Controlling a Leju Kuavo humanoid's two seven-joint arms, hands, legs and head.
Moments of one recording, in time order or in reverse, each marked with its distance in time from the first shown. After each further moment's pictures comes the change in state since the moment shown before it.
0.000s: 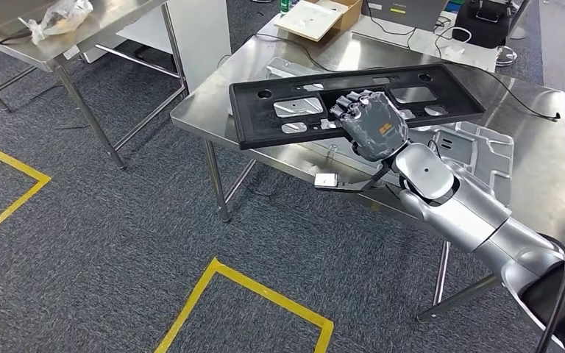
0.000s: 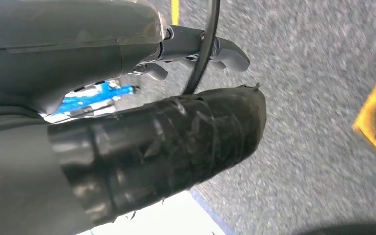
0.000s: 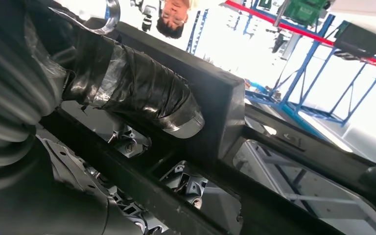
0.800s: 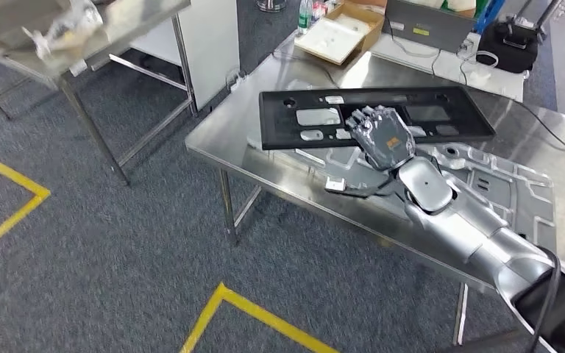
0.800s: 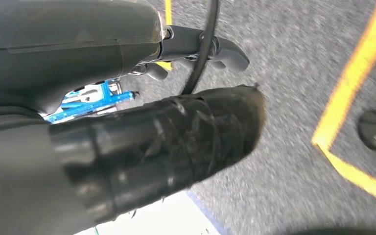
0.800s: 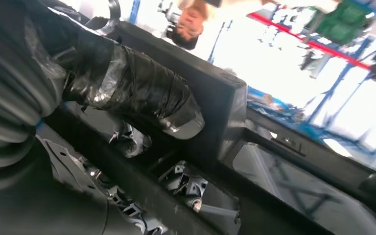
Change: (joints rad) left arm -0.009 0.000 0.003 0.004 0.000 -0.007 0.016; right arm 0.057 0.039 -0.029 0.195 0.098 -0.102 0.072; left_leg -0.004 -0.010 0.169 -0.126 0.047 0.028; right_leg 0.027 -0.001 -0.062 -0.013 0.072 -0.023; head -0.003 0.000
